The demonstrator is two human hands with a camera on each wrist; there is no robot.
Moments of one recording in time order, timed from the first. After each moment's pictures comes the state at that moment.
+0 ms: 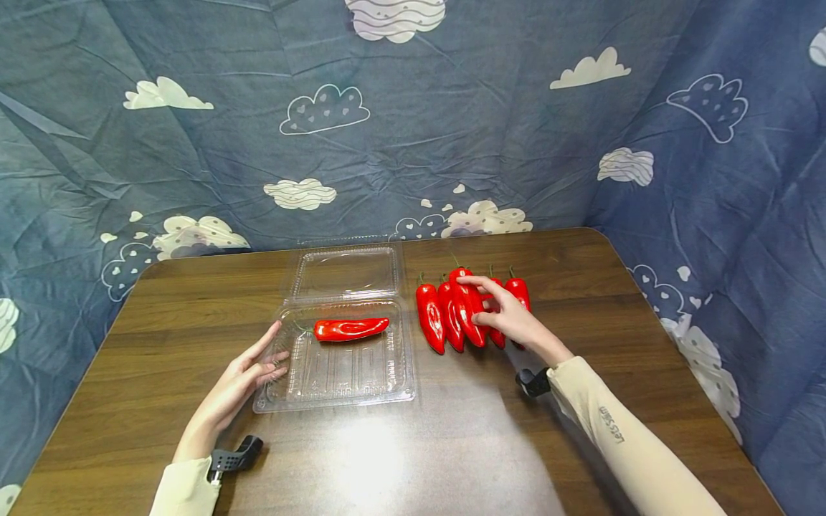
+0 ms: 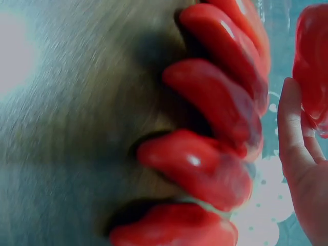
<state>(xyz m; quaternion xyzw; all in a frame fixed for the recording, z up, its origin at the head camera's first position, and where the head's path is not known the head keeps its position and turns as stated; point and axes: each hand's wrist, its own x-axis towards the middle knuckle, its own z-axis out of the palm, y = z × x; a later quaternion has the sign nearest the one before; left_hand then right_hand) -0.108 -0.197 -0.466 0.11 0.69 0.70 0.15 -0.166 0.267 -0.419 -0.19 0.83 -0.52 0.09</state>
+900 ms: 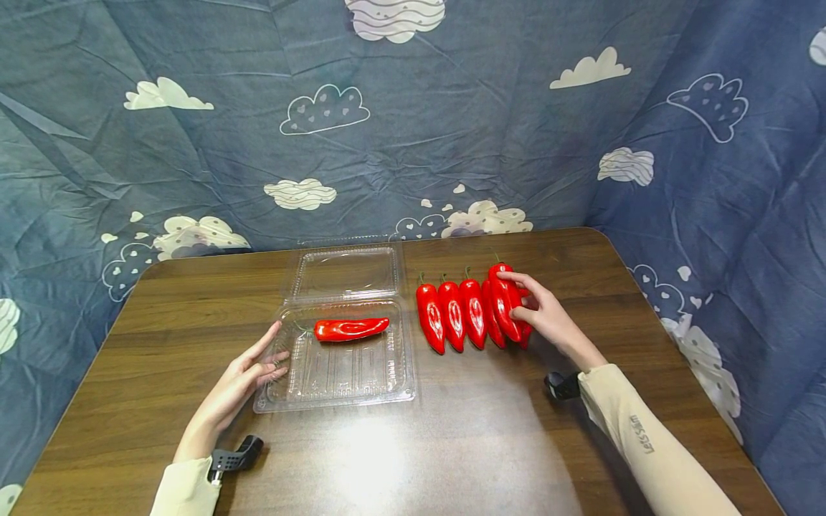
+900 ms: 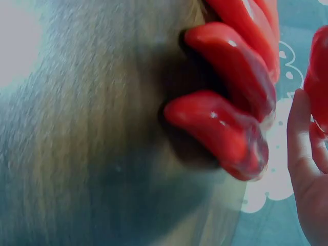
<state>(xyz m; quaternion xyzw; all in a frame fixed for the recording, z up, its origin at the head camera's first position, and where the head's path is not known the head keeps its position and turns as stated) -0.108 -0.198 -0.466 0.11 0.69 0.70 0.15 -0.160 0.313 -0.426 -0.15 0.82 -0.55 0.03</state>
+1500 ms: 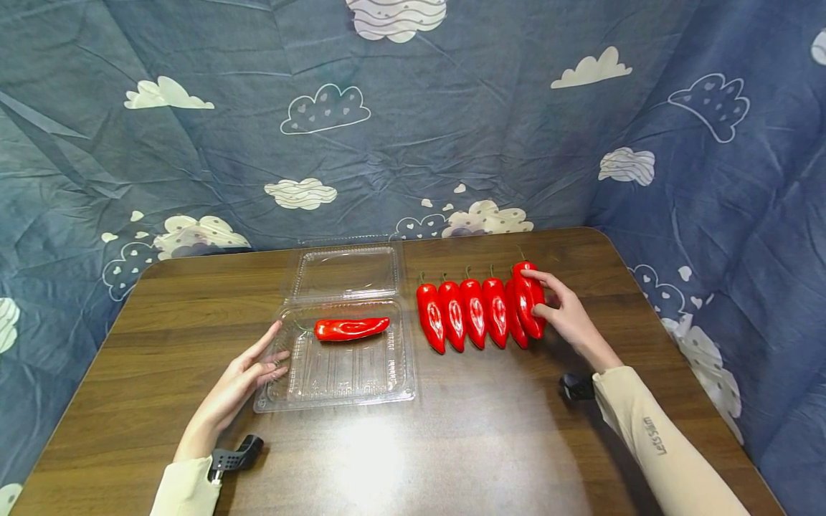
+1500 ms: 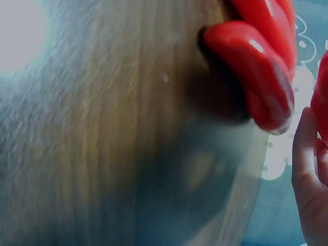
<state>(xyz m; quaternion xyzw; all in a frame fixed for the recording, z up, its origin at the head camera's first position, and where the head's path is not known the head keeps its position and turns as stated) -0.108 -0.198 -0.466 0.11 0.69 0.70 0.15 -0.159 0.341 -0.437 -0.10 0.85 -0.52 -0.04</state>
